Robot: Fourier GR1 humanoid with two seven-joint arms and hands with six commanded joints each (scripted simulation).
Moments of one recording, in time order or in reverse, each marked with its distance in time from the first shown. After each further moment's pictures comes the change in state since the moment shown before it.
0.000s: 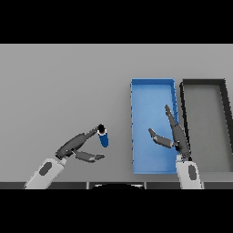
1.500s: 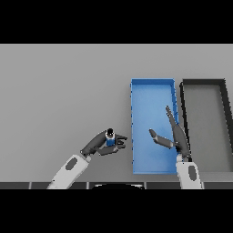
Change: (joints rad) left arm -0.079 -0.329 -0.033 0.214 -0.015 0.082 -0.177; right arm 0.007 -0.005 -0.002 0.022 0.023 -0.010 -0.010
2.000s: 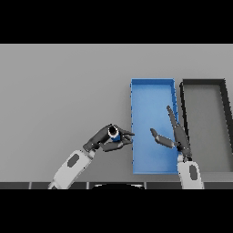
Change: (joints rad) left arm -0.071 -0.041 0.027 -0.129 0.008 -0.037 0.065; right arm -0.006 -0.015 -0.003 -0.001 0.015 -0.002 -0.003
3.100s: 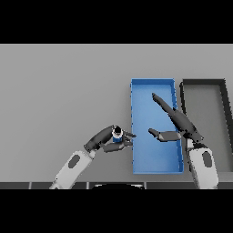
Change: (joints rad) left arm 0.018 -0.043 0.036 -0.018 -0.067 -0.085 0.061; right arm -0.248 -0.185 0.001 -0.175 -0.365 0.338 0.097
